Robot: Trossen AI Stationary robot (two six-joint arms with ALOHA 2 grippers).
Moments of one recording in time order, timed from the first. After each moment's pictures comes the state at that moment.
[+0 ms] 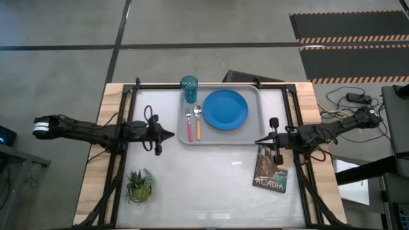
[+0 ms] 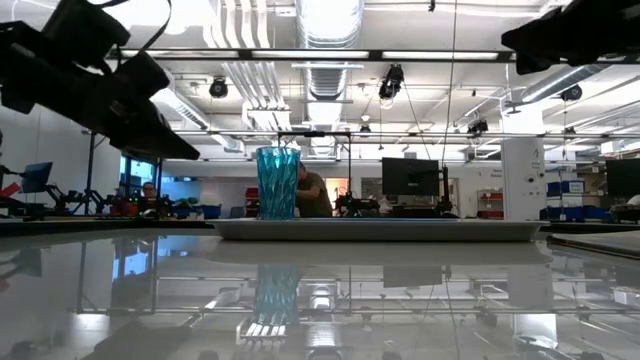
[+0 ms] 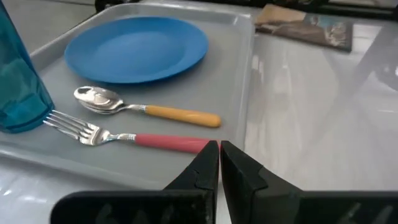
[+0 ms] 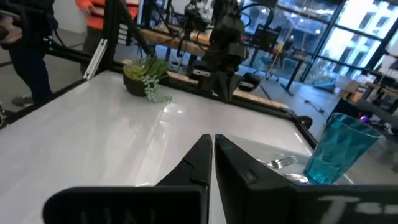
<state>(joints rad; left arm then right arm) 0.06 0.79 0.18 0.23 -0.14 -0.10 0.30 0.45 0.27 0.12 0.23 -0.24</state>
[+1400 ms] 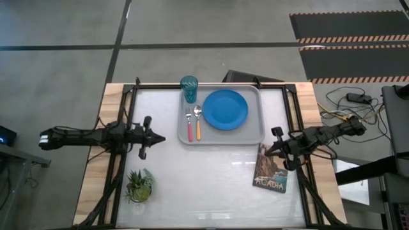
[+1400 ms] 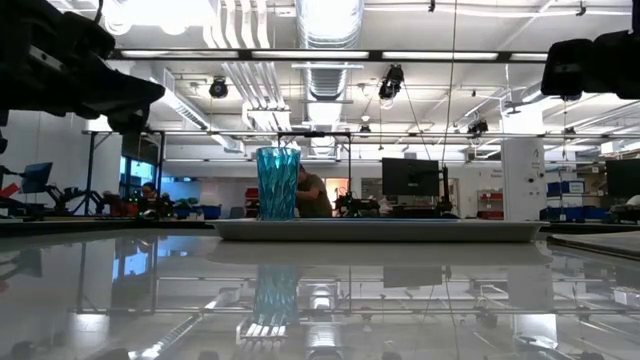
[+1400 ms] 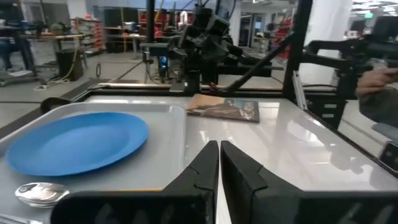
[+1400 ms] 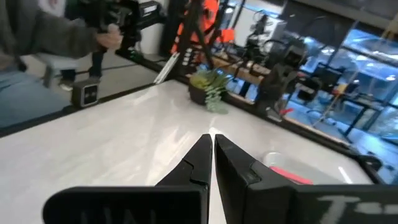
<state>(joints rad) 0.06 0.27 0.01 0.20 0.11 -0.03 0.30 0.00 0.06 -0.09 -0.07 -0.35</state>
